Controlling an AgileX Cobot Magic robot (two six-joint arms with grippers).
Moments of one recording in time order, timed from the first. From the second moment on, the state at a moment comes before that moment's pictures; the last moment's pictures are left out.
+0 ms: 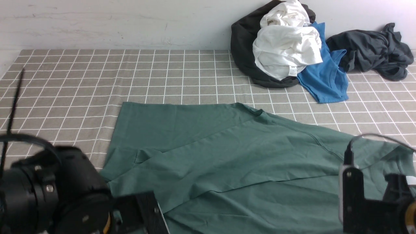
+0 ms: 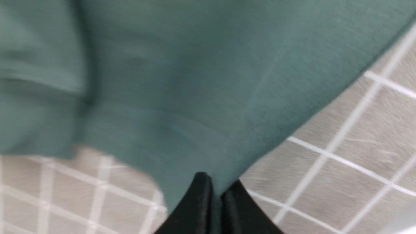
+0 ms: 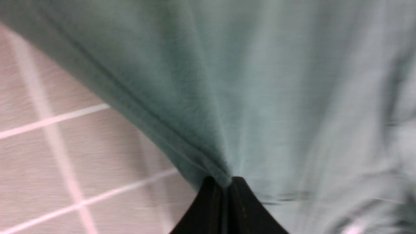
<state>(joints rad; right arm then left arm) 0.53 1.19 -0.54 -0.40 0.75 -0.59 -0.73 1.35 -0.74 0.18 1.05 0.24</state>
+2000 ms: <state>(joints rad) 0.38 2.25 -1.71 0.21 0.73 -0.48 -0.26 2.12 -1.85 0.10 1.18 0.24</state>
